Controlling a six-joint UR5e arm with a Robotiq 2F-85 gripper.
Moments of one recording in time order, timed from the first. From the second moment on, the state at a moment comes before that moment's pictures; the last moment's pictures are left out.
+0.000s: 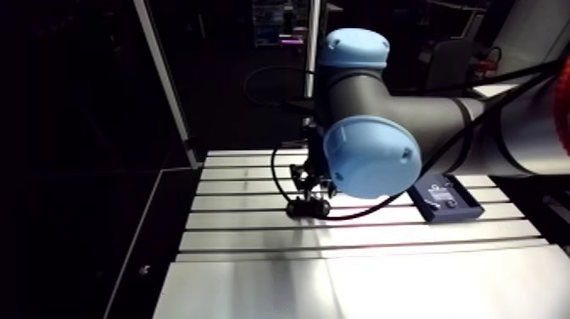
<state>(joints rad) -0.06 -1.32 2.12 -2.49 -1.55 -1.70</state>
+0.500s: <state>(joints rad) -0.06 -1.32 2.12 -2.49 -1.54 -1.70</state>
